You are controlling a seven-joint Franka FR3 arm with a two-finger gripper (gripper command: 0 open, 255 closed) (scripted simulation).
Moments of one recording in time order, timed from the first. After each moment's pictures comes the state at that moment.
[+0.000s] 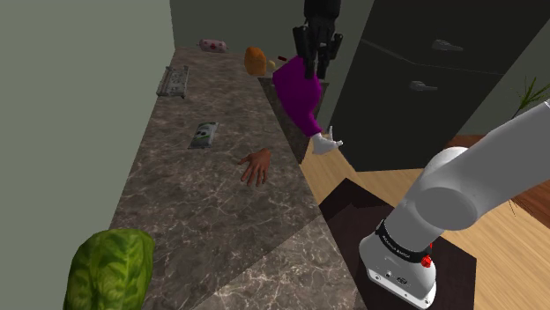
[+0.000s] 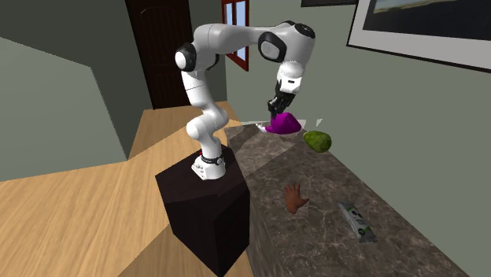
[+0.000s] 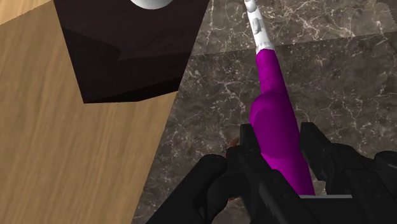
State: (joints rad) arm -0.02 -0.36 0.08 -1.93 0.20 1.29 0.29
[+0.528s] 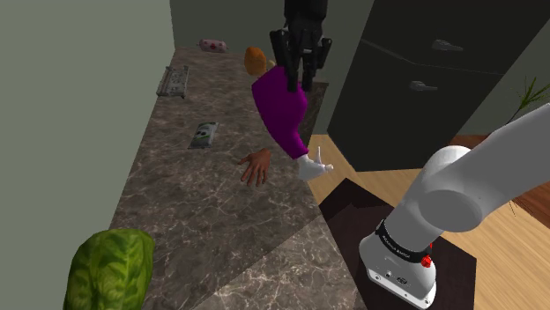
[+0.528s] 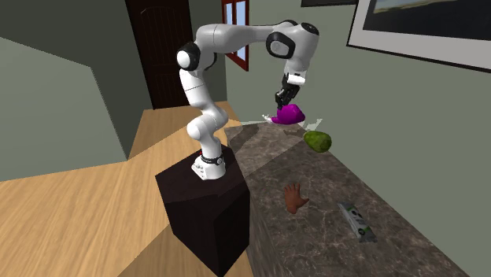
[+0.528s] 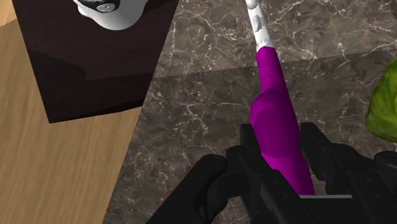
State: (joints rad) arm 0.04 -0.39 0.21 -1.96 0.30 1.33 0.48
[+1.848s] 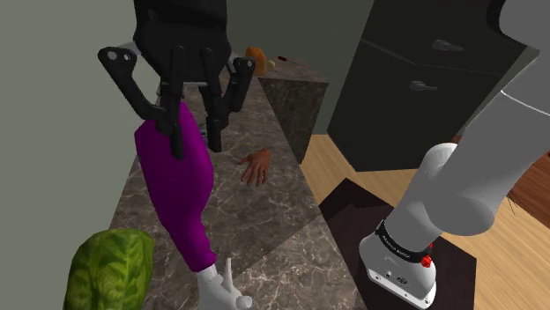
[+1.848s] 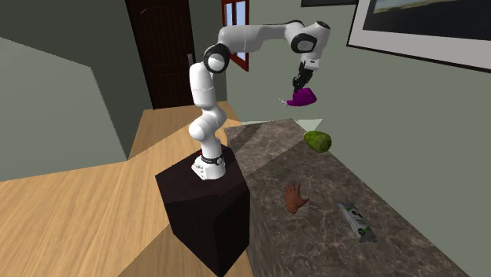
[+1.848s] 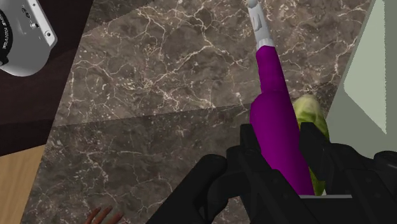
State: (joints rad) arm 0.22 -0.07 0.59 -1.66 0.35 1.51 1.03
